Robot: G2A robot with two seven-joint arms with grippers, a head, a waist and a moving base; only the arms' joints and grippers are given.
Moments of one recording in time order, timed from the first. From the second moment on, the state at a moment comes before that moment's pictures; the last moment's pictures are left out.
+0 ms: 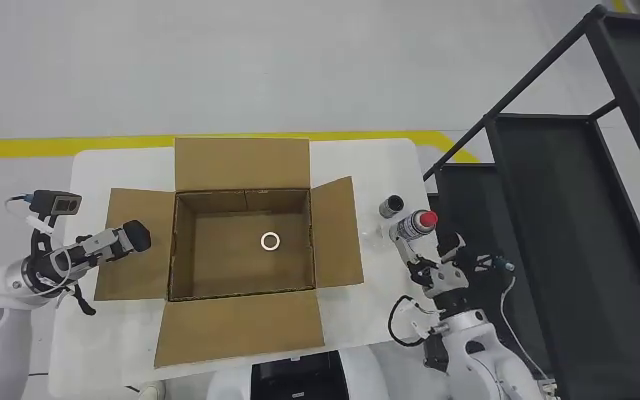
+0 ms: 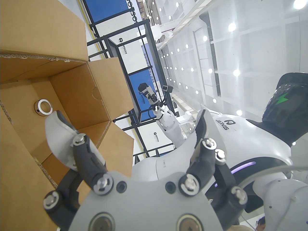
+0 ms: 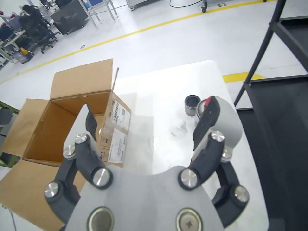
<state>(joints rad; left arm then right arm) 1.48 -0.91 -1.77 -1.55 -0.71 -0.43 -1.36 -2.22 -1.35 1.56 -2.35 -1.11 0.09 0.03</state>
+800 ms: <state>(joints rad) 1.48 -0.91 -1.77 -1.55 -0.71 -0.43 -1.36 -2.03 -1.38 1.33 -2.10 -1.46 0.54 0.12</state>
